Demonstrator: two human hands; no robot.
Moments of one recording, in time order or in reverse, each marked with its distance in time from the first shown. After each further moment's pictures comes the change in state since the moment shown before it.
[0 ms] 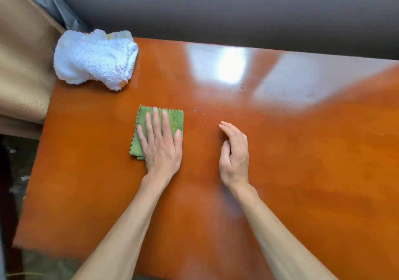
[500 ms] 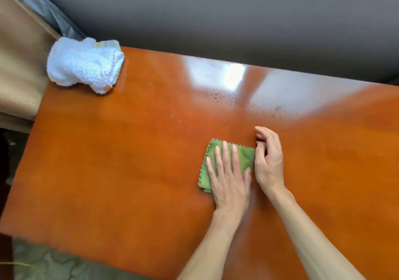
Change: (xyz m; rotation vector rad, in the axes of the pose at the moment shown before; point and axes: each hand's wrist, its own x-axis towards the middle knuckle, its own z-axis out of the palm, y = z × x) left_hand -0.100 0.229 0.030 -0.037 -0.154 0.042; right_hand 0.044 0.059 -0.136 0.035 -0.045 0.093
